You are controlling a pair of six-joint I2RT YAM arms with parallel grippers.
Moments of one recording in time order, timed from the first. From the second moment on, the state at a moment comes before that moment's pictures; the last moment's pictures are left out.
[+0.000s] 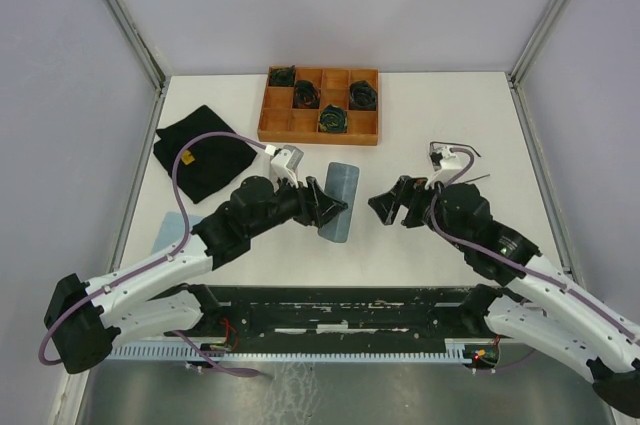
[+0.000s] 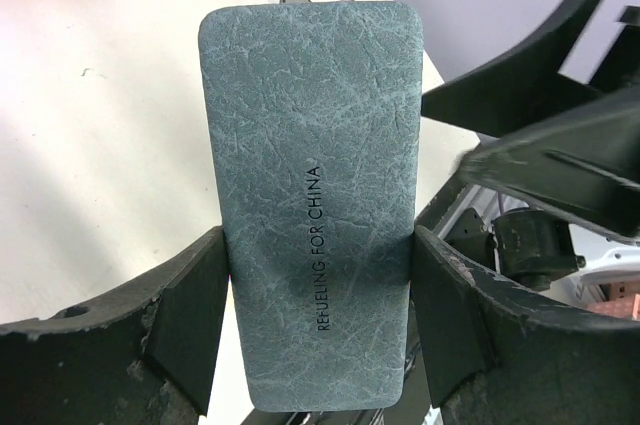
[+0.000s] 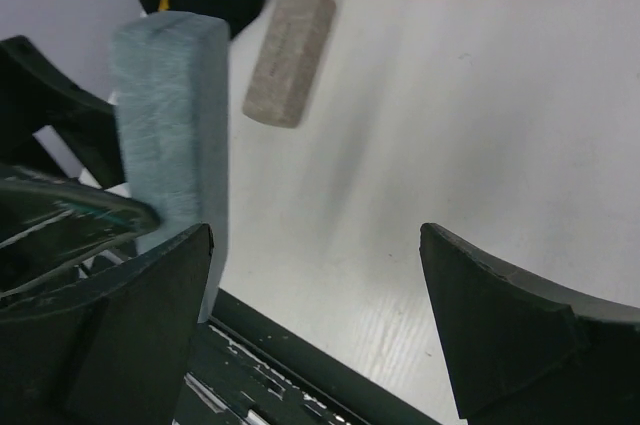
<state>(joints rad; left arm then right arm) -0.86 0.99 0.67 0.10 0.09 -0.62 0.78 0.76 0.71 -0.34 0.17 0.65</state>
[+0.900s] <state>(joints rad) -0.86 0.99 0.67 0.11 0.07 -0.62 0.78 0.88 0.71 -0.19 -0.02 0.65</state>
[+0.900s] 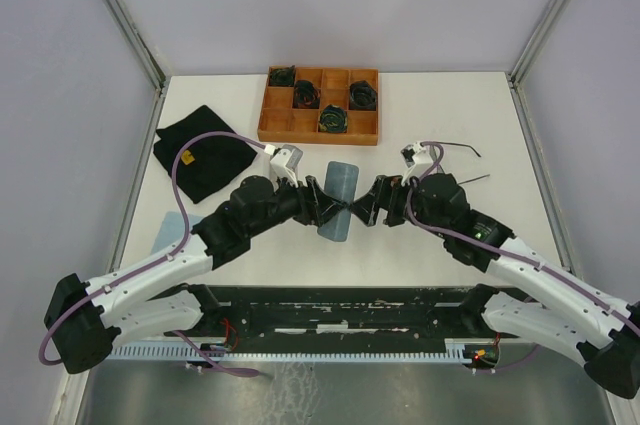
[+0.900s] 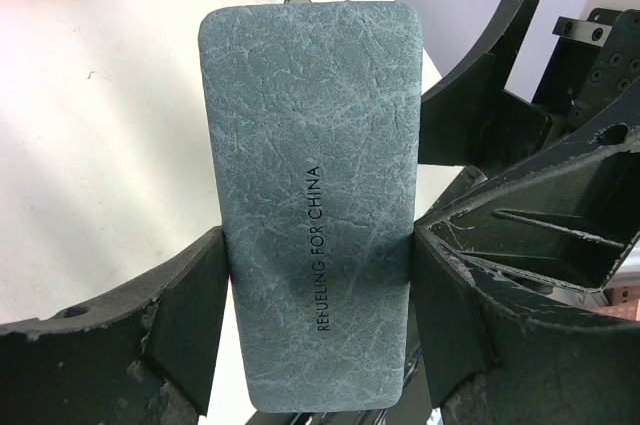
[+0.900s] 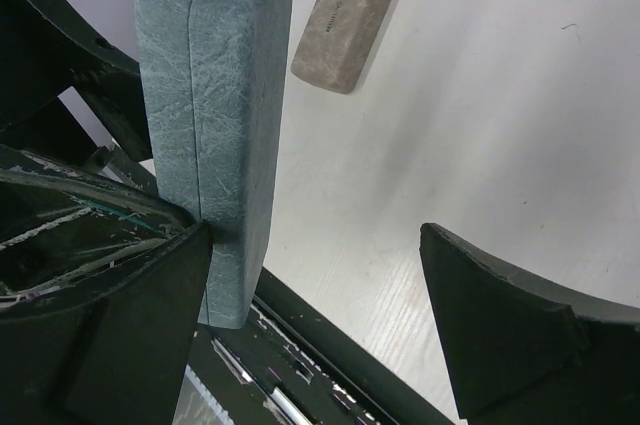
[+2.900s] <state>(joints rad) -0.70 1.56 0.75 0.29 0.40 -0.64 0.72 0.99 0.78 -0.70 0.26 0.51</state>
